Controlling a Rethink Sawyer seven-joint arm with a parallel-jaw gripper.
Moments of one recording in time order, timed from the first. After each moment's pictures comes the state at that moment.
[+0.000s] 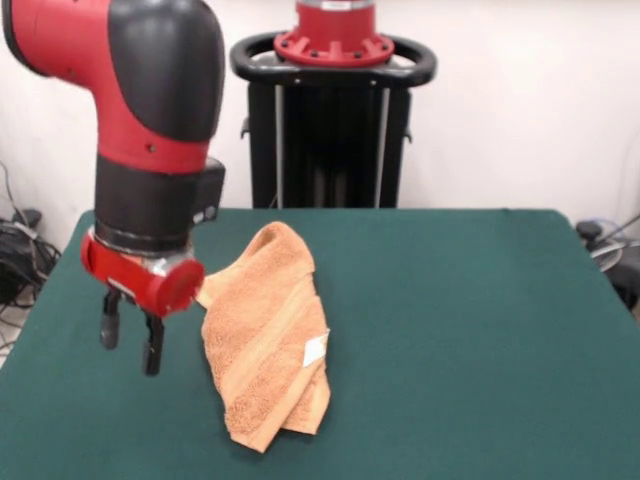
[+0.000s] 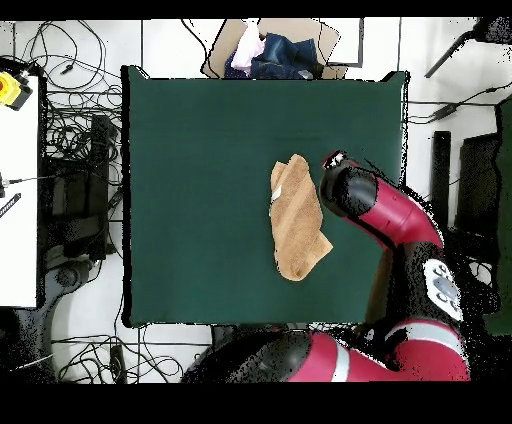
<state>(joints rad) -0.40 -0.47 -0.12 1.49 0.15 0.26 1.78</state>
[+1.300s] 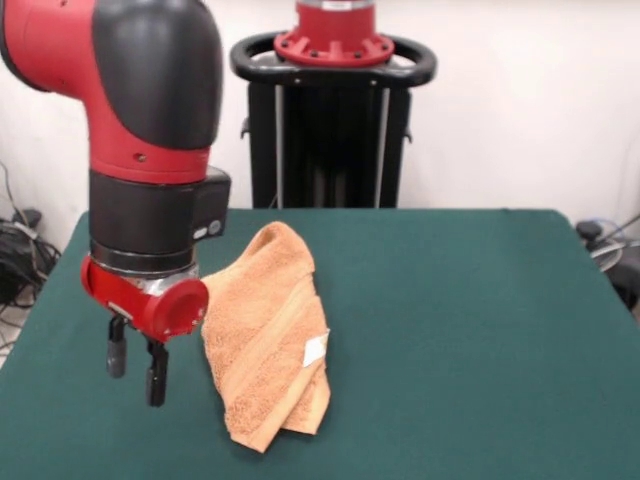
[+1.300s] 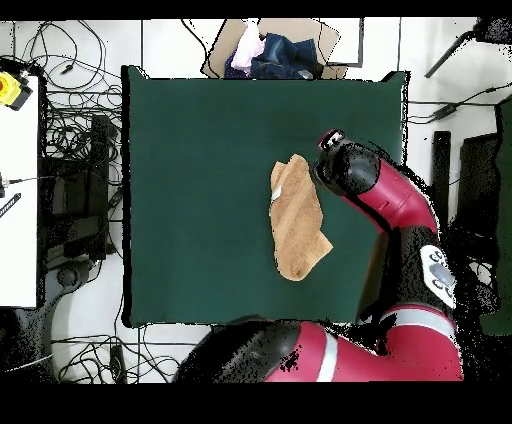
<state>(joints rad) -0.39 -0.44 -0.10 1.42 0.28 0.32 1.78</state>
